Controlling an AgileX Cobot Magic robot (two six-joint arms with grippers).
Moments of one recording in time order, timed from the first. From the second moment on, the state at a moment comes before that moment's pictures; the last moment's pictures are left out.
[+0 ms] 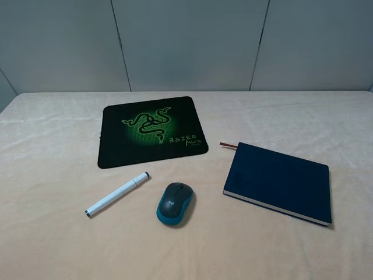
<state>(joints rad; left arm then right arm) -0.01 0.00 -0.49 0.02 1.06 0.03 -0.04 -0.01 -0.50 -0.01 1.03 0.05</state>
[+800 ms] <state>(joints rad) -0.01 0.00 -0.49 0.02 1.06 0.03 -0.04 -0.01 -0.50 -0.01 1.03 0.05</state>
